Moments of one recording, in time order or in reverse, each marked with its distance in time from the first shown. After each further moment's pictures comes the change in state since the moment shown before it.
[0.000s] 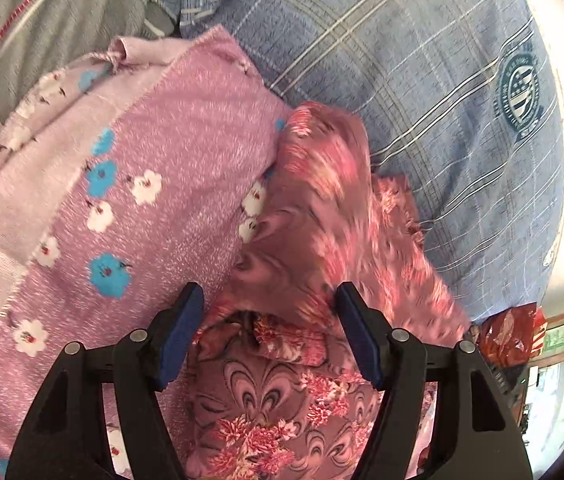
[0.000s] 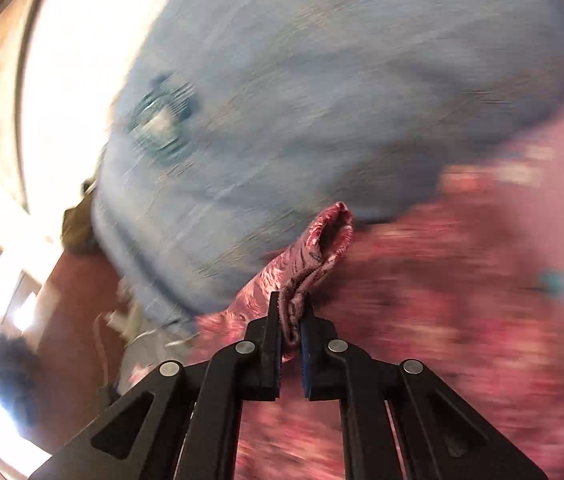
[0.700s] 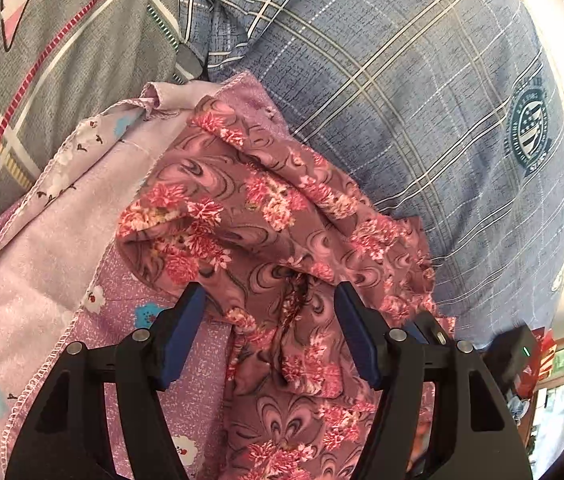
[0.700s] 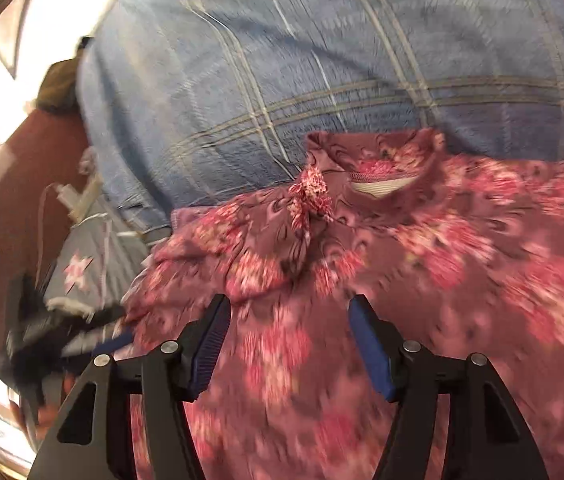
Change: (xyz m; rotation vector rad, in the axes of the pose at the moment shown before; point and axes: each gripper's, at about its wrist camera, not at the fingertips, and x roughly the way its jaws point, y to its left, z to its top) left arm -0.025 0.011 0.024 -0.019 -0.110 0.026; right arm 0.146 0.112 -0.064 -0.334 0.299 -0.085
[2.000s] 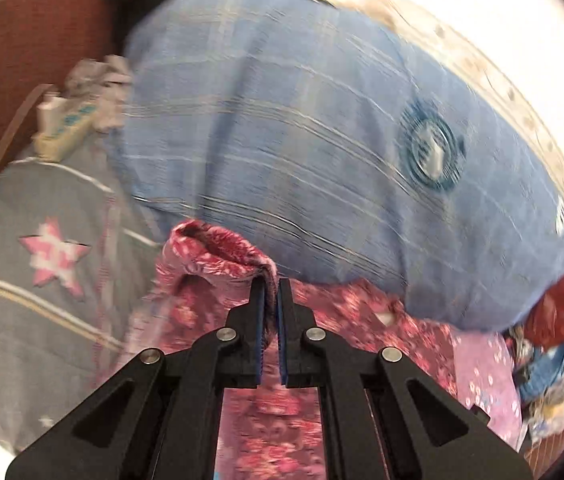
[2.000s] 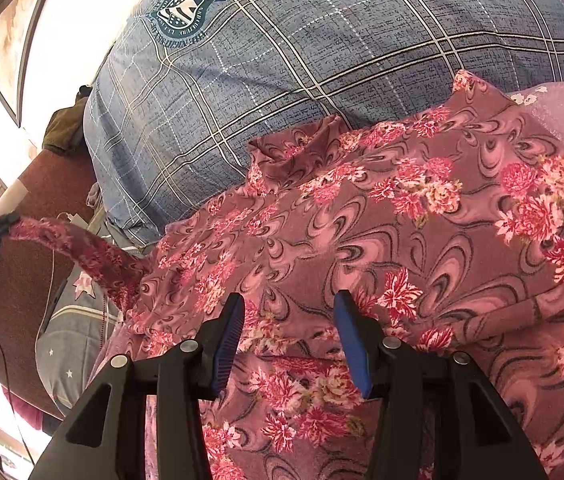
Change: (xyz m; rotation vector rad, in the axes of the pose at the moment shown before) left arm -0.110 -0.142 0.033 0.401 -0.239 0.154; right arm -0.083 -0.065 -0.091 0.041 -0.186 0.045
